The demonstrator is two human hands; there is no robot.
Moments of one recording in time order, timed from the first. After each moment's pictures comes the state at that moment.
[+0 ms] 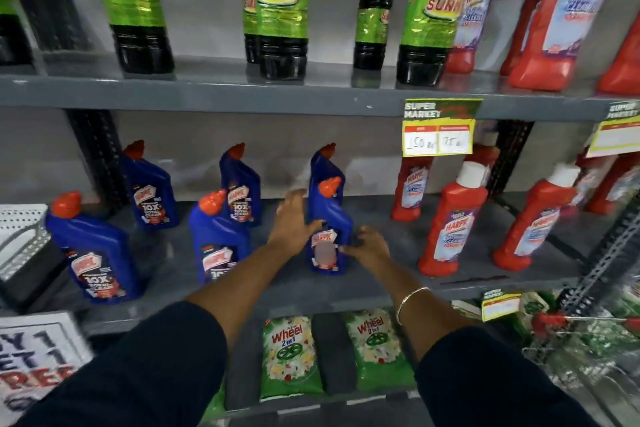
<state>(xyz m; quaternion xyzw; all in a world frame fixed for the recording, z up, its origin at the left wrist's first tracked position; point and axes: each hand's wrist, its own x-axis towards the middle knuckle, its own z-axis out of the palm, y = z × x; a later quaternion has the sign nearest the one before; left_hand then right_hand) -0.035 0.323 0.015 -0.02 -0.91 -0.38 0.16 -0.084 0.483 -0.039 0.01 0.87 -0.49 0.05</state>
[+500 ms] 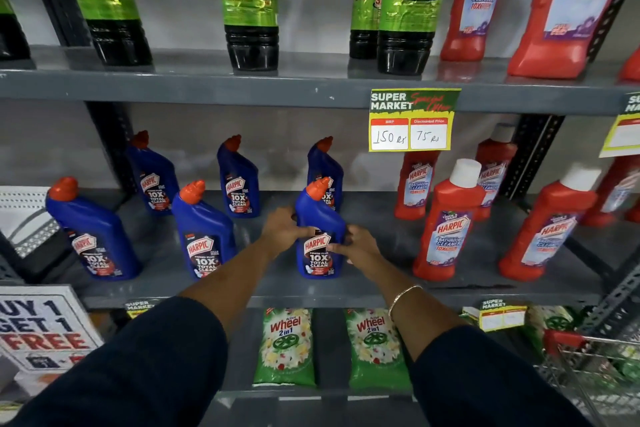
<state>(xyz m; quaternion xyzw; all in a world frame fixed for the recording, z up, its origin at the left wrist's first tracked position) -0.042 0.354 0.004 0.10 -0.86 -0.49 0.08 -0.086 0.511 -0.029 -0.11 0.85 -0.51 0.12</state>
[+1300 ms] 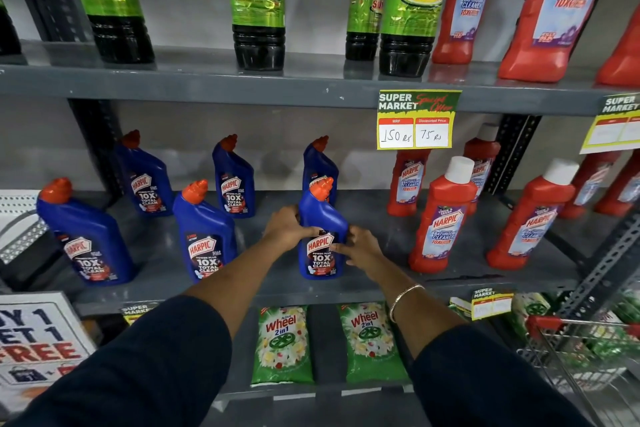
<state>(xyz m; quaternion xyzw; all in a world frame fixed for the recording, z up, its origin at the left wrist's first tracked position) -0.039 0.351 0.004 0.08 -0.89 -0.45 0.07 -0.072 0.510 -0.029 -0.07 0.83 -0.54 0.12</state>
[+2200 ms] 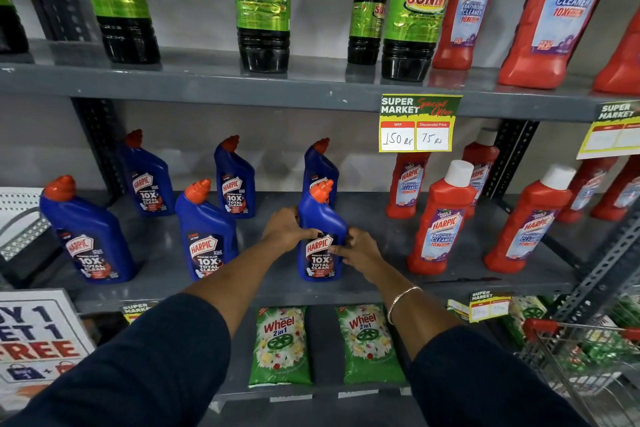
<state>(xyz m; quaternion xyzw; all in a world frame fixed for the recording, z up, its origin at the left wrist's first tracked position) -0.039 0.348 0.003 0.07 -0.90 -0.43 0.06 -0.065 0.507 -0.026 -0.06 0.83 -0.54 0.13</state>
